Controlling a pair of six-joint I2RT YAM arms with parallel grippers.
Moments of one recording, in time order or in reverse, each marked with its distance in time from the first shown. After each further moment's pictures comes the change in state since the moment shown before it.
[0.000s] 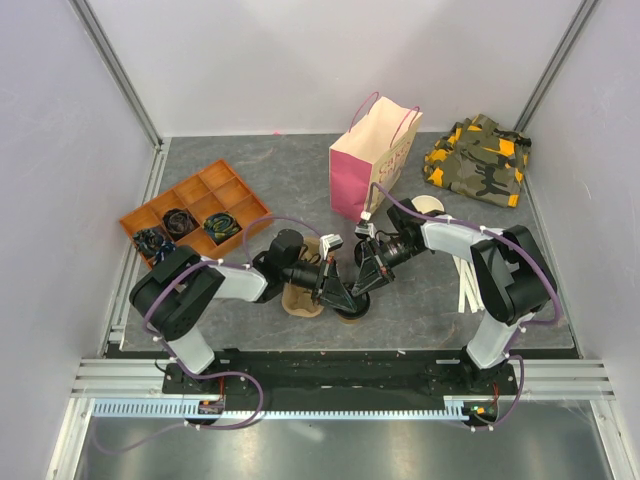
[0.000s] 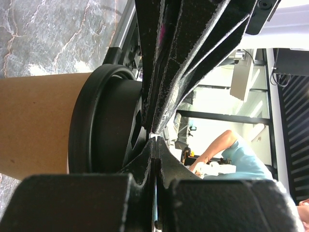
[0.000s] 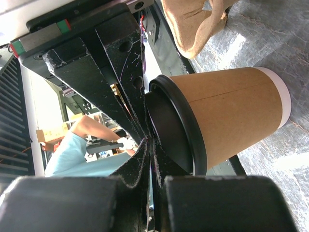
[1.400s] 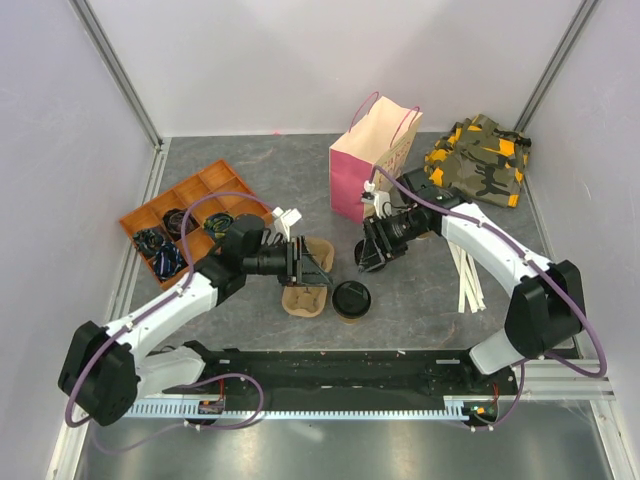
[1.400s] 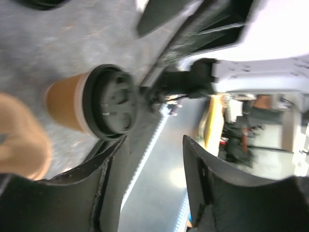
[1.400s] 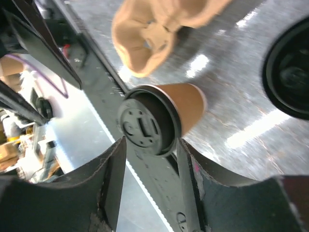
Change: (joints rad) left arm 0.121 -0.586 0.072 -0.675 -0.284 0.273; right arm 0.031 -0.227 0.227 -0.211 0.456 -0.154
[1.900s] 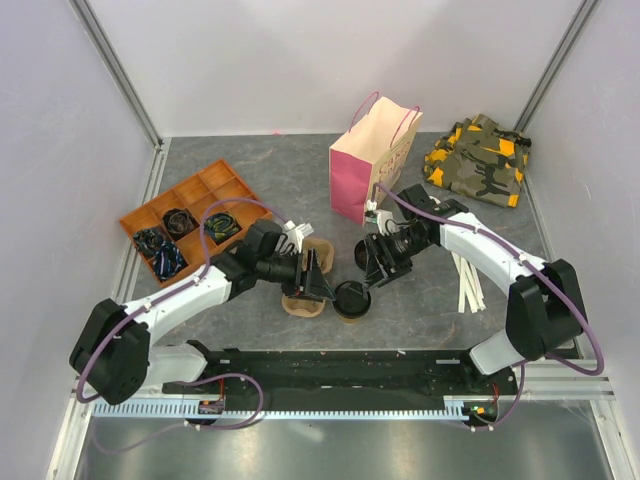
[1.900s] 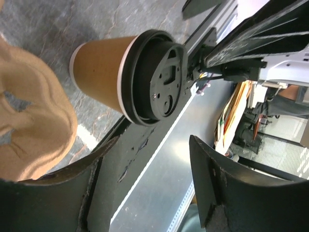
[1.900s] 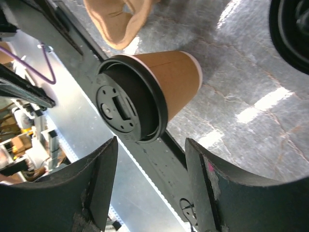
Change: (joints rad) left arm -0.050 0.127 0.037 -0.182 -0.043 0.098; right arm 0.000 -0.015 -0.126 -0.024 0.035 -0.006
